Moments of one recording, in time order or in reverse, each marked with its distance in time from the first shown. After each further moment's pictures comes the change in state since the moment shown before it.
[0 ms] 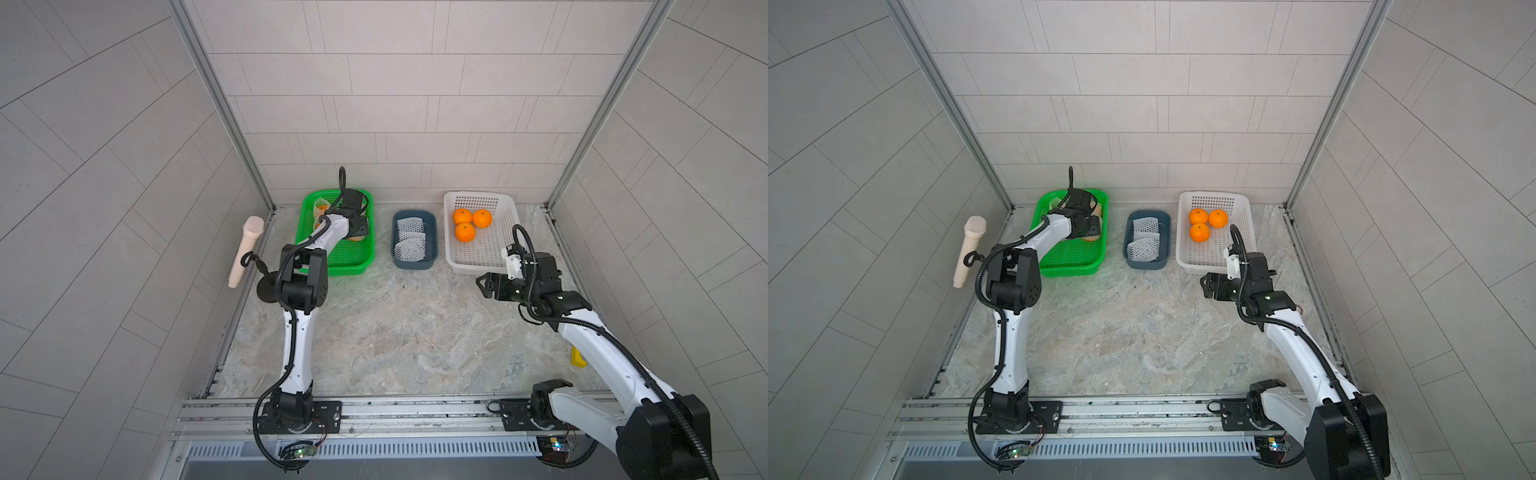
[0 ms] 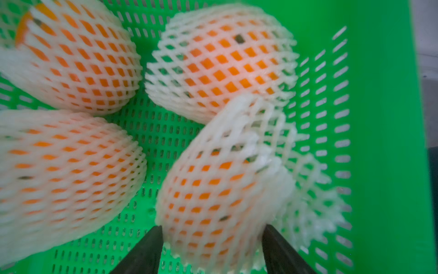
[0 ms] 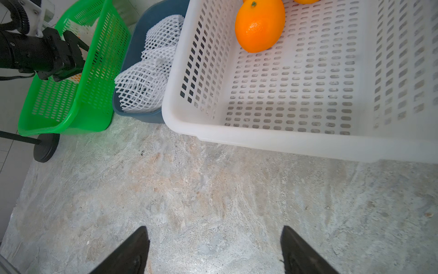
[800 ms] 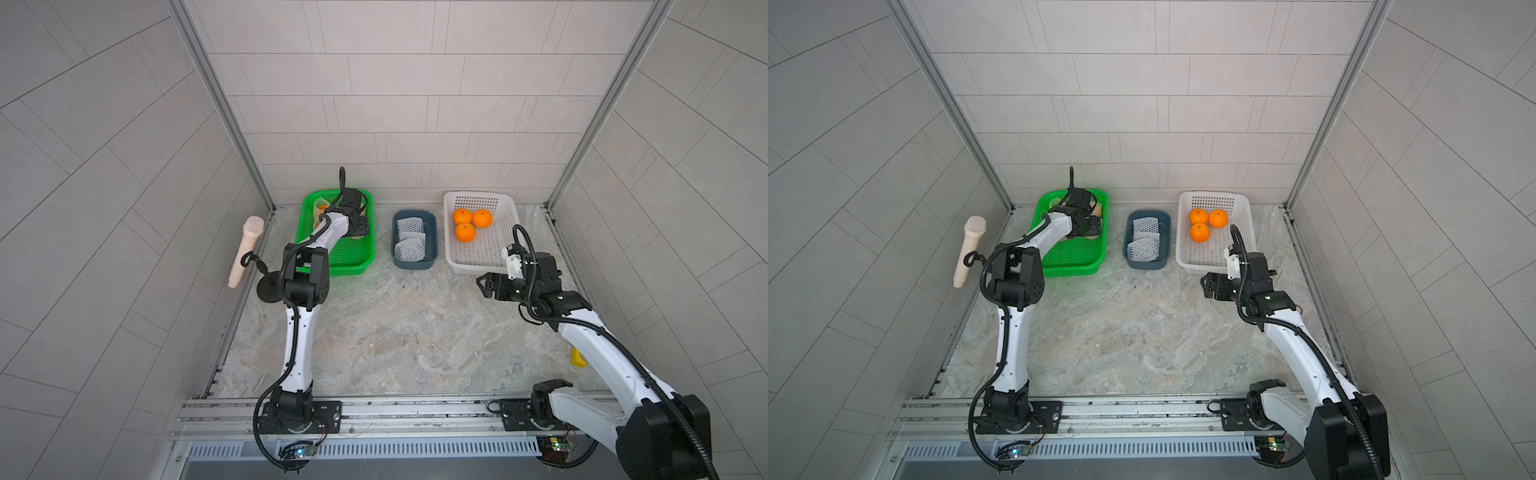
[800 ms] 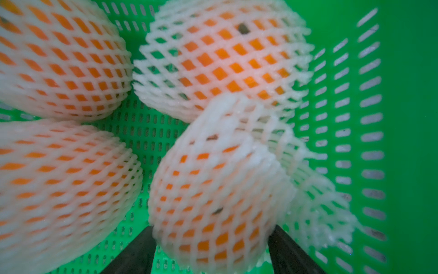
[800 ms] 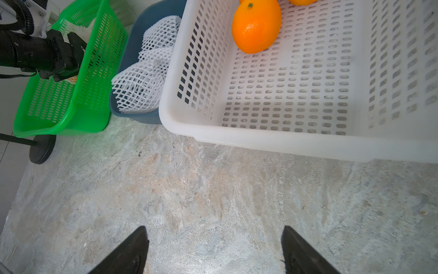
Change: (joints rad) left arm 0.011 0.052 0.080 -0.049 0.026 0.039; right arm 0.000 0.000 0.000 0.000 0.012 0.000
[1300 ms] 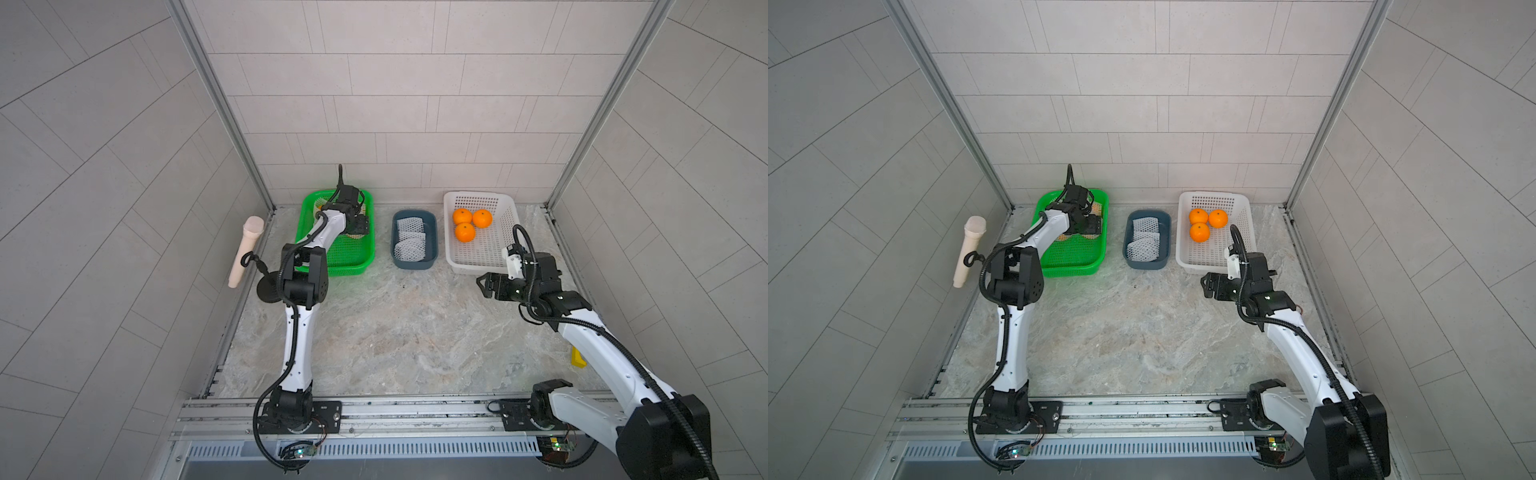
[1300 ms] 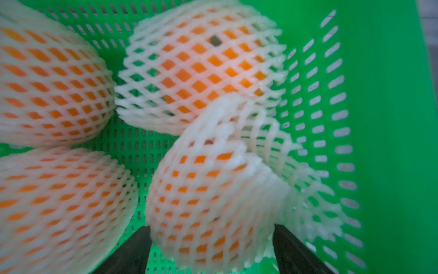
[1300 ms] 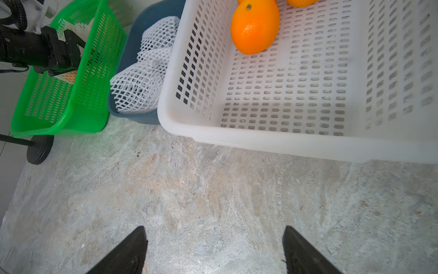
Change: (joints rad) left arm 0.023 0.025 0.077 -0.057 0.072 0.130; right arm 0.000 0.000 0.000 0.000 0.006 -0.003
